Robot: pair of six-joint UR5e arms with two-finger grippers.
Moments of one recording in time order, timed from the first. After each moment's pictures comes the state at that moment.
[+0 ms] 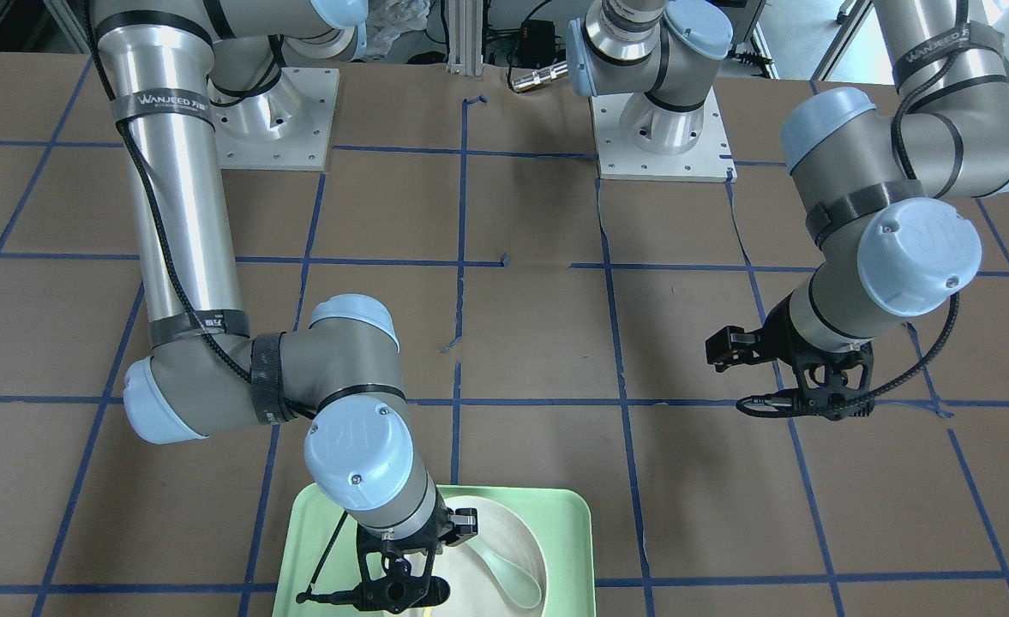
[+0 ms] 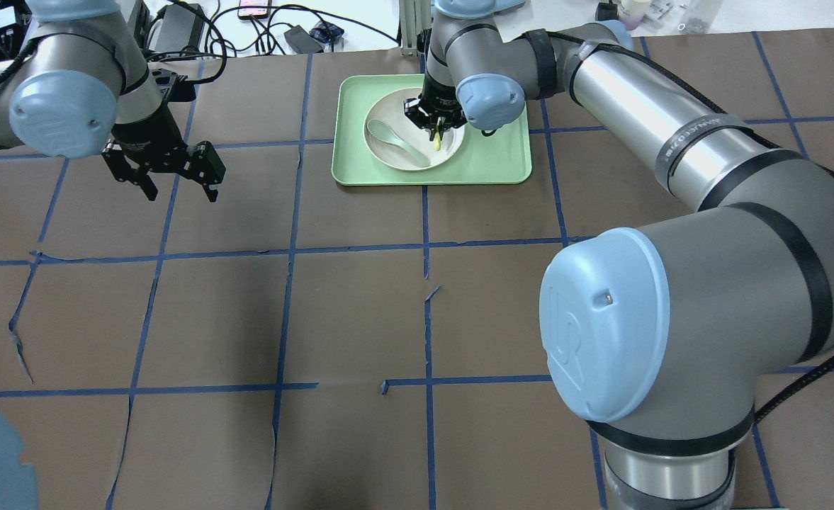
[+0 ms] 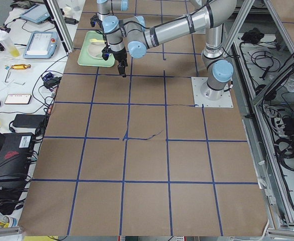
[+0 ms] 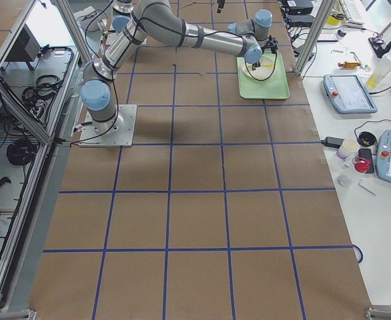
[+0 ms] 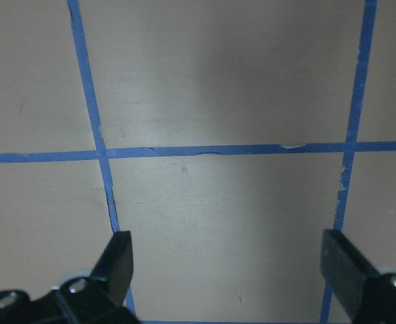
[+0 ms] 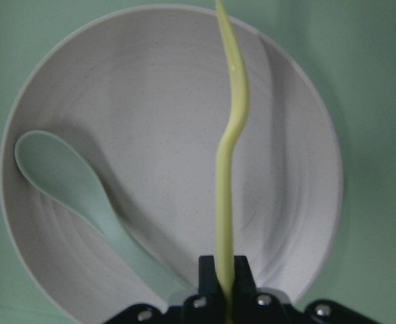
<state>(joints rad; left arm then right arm) -1.41 -1.88 -1.60 -1.37 1.66 0.18 1.80 -0.77 1.12 -2.06 -1.46 0.19</state>
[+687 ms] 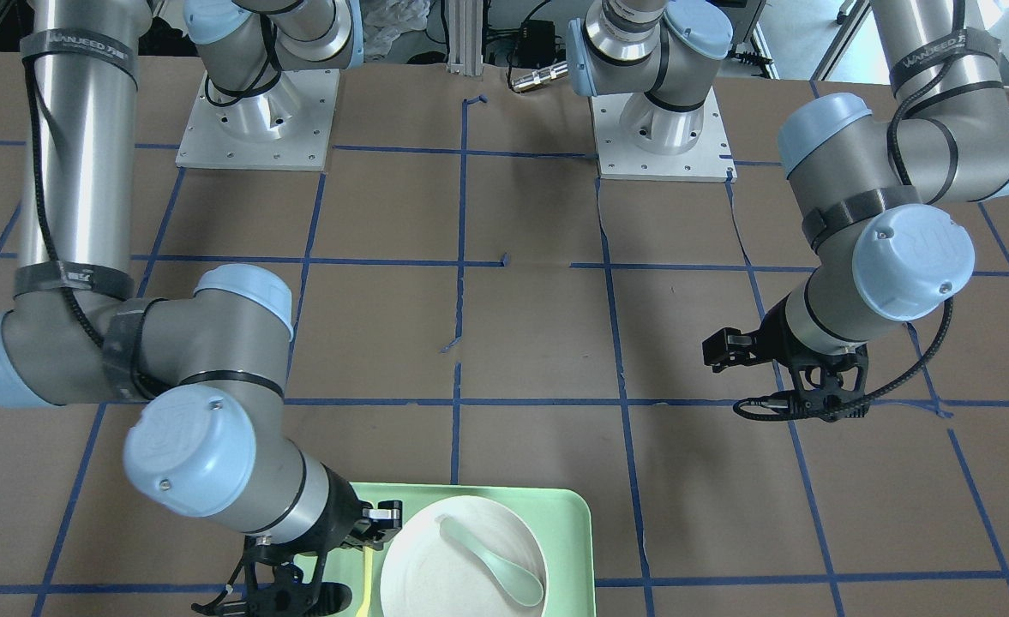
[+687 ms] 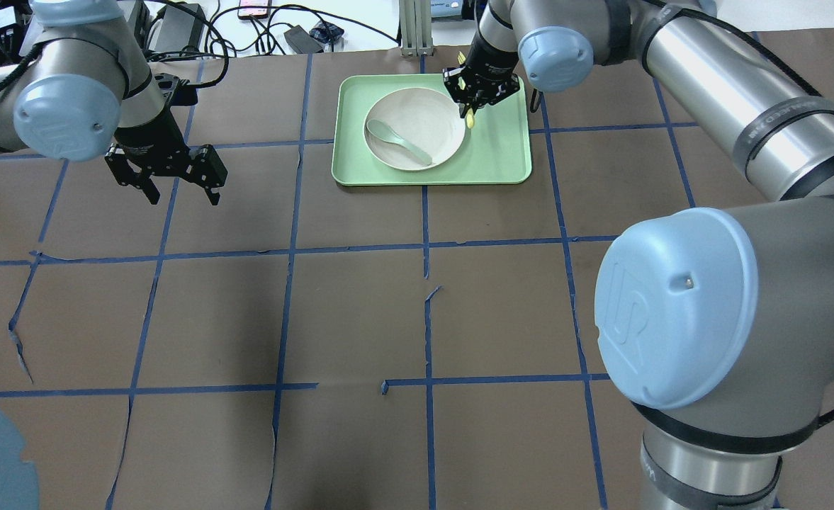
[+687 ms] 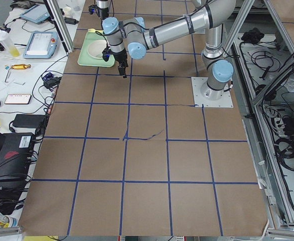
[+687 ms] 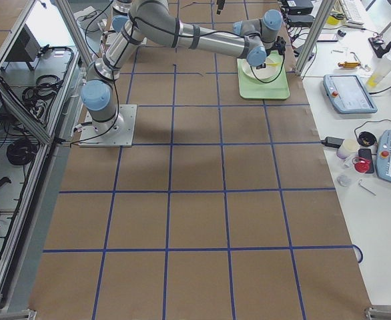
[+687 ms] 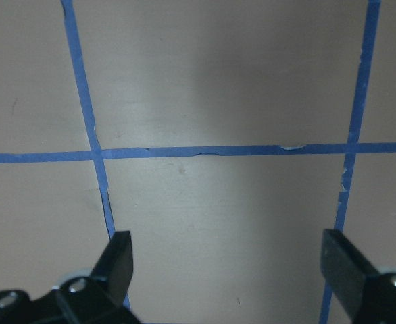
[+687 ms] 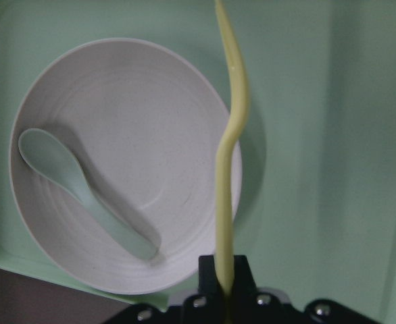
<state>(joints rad) -1.41 -1.88 -1.61 -1.37 1.66 0.17 1.66 -0.84 1.14 -1.94 -1.29 0.02</state>
